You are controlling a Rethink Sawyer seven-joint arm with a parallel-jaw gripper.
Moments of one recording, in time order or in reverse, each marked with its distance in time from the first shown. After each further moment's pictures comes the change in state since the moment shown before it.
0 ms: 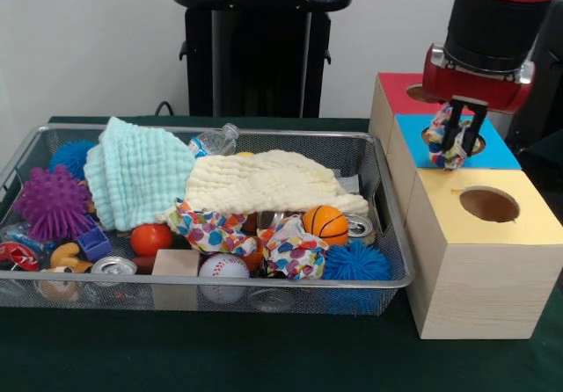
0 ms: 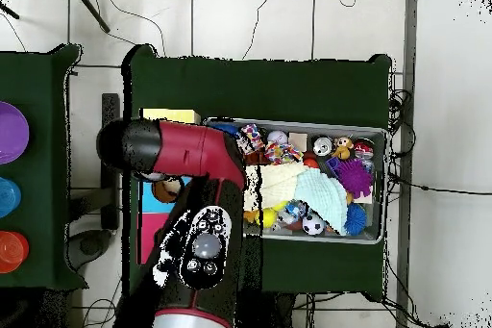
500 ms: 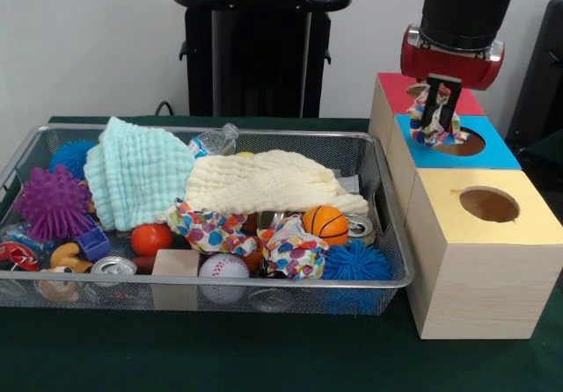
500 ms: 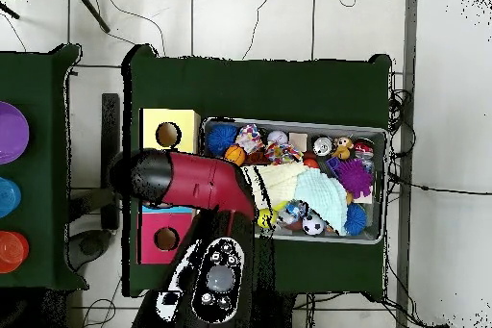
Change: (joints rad) arm -0.023 -0.102 0.032 0.203 -0.009 -0.093 -0.052
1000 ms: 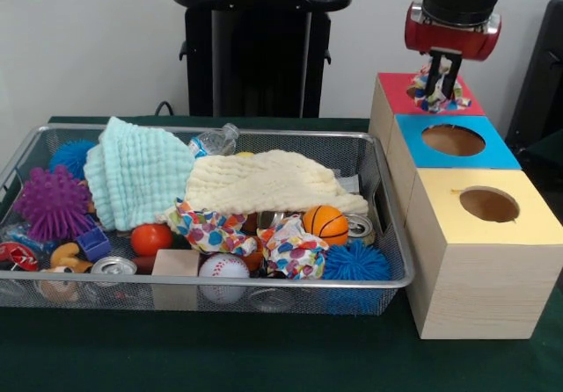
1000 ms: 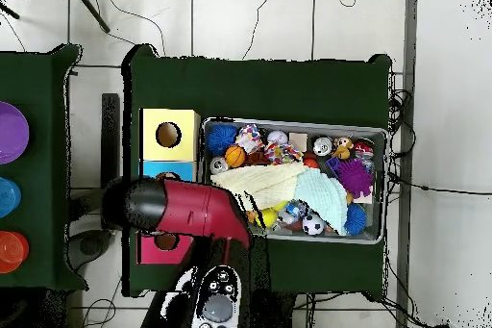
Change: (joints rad) arm 0.001 -0.084 0.035 0.154 -0.002 -0.016 -0.003
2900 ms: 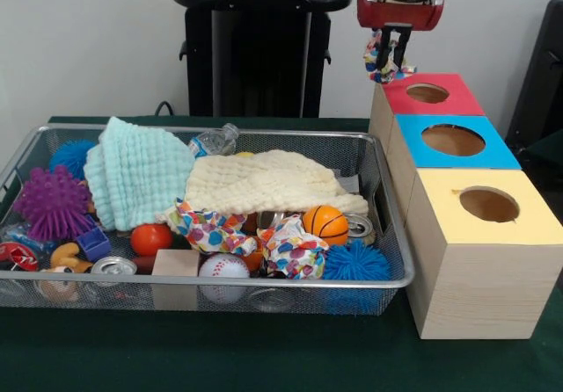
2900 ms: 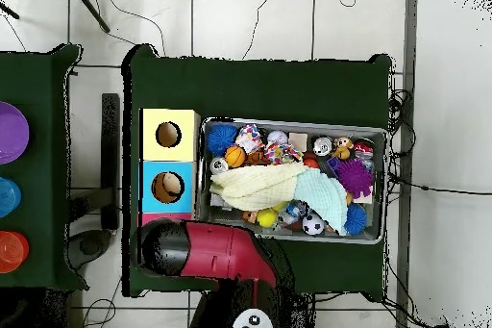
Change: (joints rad) arm -0.099 -0.157 0.069 0.250 -0.144 -0.082 -0.210
